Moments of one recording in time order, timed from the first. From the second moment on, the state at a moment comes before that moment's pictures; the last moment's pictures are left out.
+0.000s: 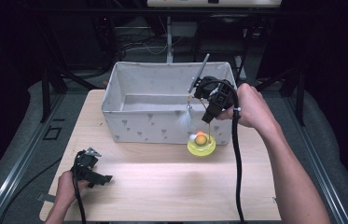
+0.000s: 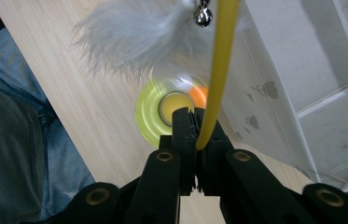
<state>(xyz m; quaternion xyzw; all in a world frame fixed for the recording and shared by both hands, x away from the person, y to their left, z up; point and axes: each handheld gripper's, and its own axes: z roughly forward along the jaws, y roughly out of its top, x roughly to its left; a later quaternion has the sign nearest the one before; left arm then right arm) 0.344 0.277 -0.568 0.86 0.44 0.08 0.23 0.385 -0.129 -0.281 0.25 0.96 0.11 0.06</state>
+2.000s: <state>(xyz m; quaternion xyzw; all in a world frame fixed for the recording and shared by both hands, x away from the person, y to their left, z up) 0.346 0.277 -0.566 0.87 0.44 0.08 0.23 0.419 -0.128 -0.175 0.28 0.95 0.13 0.11</state>
